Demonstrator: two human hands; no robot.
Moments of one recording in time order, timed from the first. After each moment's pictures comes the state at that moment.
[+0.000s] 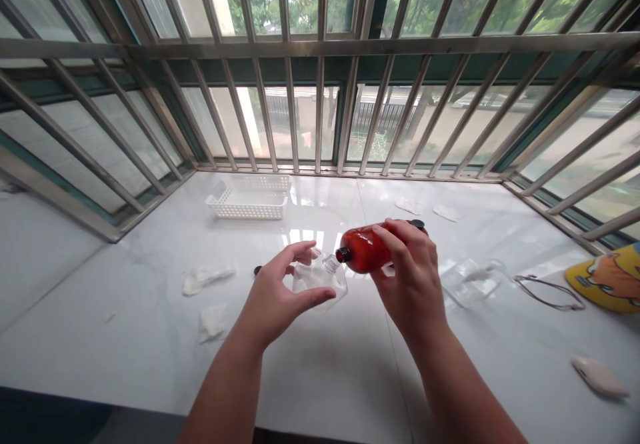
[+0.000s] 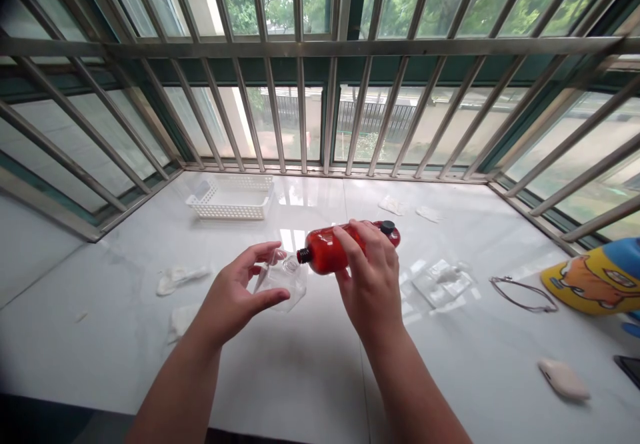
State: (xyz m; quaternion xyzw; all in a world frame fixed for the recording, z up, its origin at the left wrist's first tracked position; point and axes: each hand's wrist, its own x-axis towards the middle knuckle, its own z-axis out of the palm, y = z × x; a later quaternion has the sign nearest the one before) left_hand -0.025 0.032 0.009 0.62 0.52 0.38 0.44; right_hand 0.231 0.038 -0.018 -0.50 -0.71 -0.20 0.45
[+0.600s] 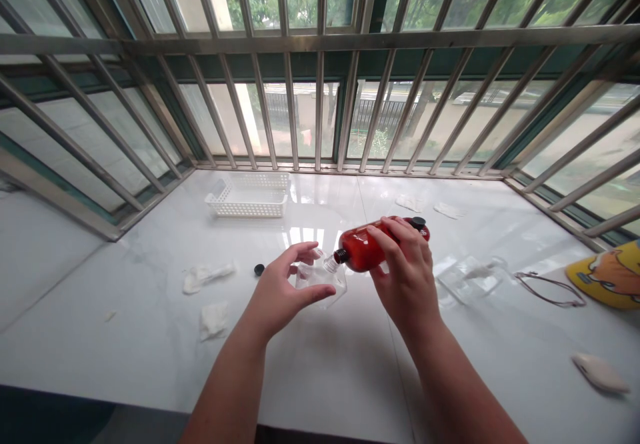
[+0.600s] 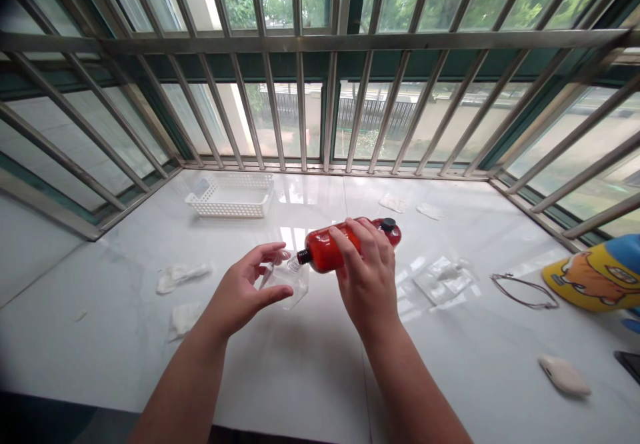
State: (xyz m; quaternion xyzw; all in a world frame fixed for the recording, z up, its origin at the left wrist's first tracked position) left_hand -0.022 0.041 -0.005 0.62 0.50 0.38 0.48; right_hand 0.233 0.043 -0.031 -0.50 -0.72 -0.21 0.43
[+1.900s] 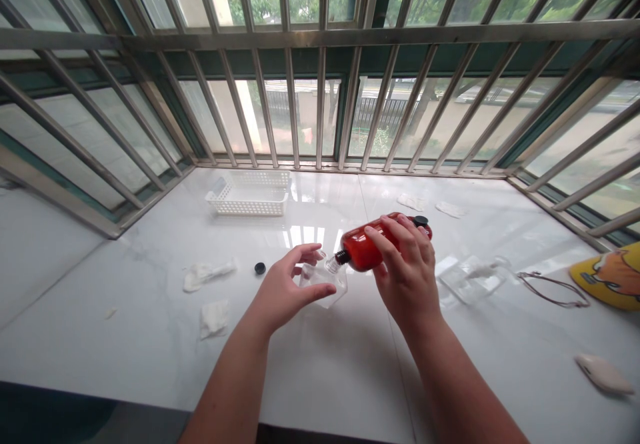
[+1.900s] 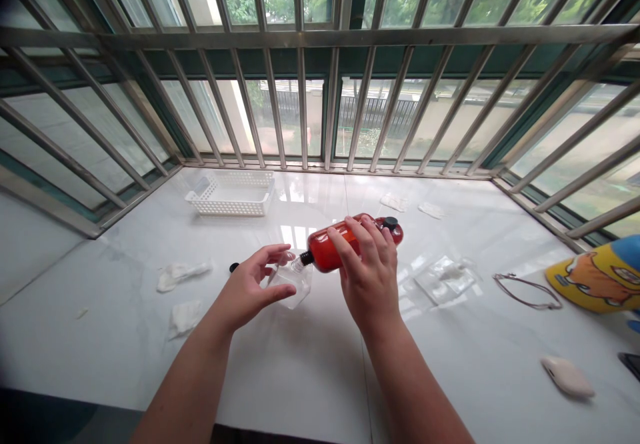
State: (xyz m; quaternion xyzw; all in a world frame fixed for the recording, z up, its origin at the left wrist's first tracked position) left_hand -0.023 0.048 -0.020 0.62 0.50 0.35 0.49; right_hand 0.236 0.044 -0.037 -0.50 -0.73 -0.25 0.39
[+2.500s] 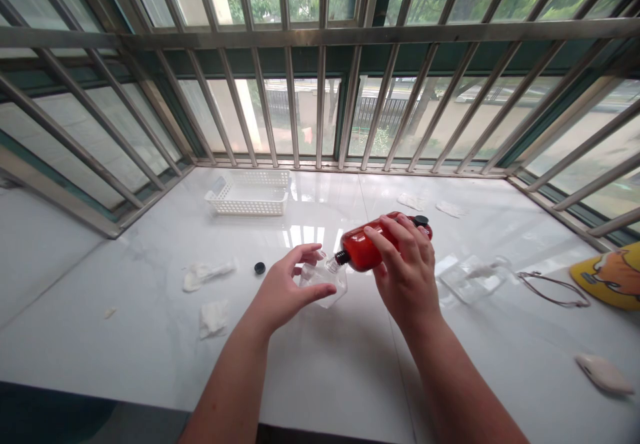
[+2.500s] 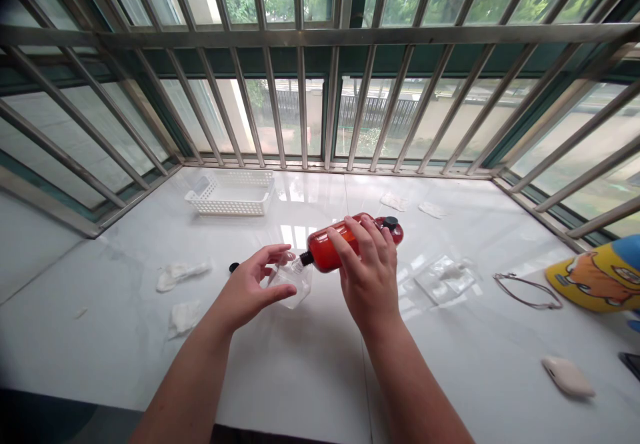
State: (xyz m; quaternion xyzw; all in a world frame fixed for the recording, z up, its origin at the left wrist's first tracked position) left_hand -0.022 0.049 -0.021 0.63 0.50 0.35 0.49; right_hand 0.234 0.044 -0.037 -0.51 -0.72 -0.25 0.39
